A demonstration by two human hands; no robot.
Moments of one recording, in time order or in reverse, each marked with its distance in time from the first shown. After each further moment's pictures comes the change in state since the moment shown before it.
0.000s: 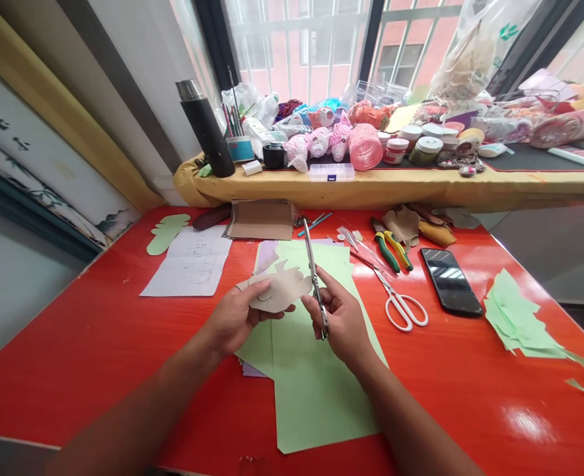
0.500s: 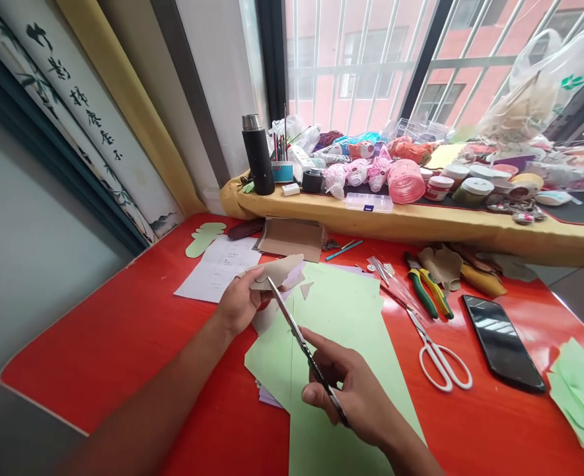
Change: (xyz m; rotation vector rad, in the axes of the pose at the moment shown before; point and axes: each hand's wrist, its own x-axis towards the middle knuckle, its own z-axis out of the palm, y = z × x) left_hand 0.032 0.026 -0.047 -0.113 0.208 0.288; right_hand -0.017 -0.001 -0.001 -0.012 -0.578 0.115
